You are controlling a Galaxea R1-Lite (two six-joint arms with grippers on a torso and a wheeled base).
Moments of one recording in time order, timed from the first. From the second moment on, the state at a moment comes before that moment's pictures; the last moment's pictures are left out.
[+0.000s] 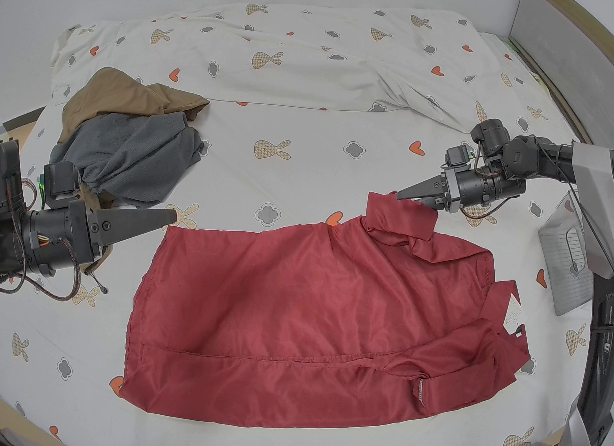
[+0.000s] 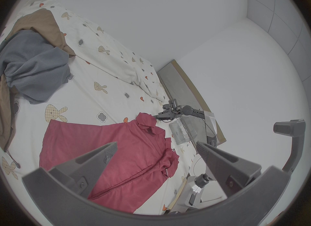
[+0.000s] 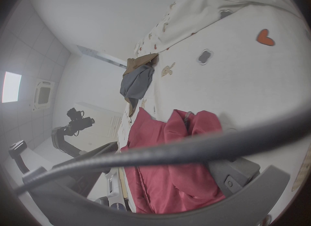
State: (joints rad) left arm -0.09 1.37 -0.77 -0.33 -0.89 -0.35; right arm 0.13 2.32 -2.00 0.56 1.07 -0.05
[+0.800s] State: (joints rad) left arm -0.09 1.37 -0.77 -0.33 -0.89 -0.35; right arm 0.18 2.27 -1.97 0.55 0.75 -0.09
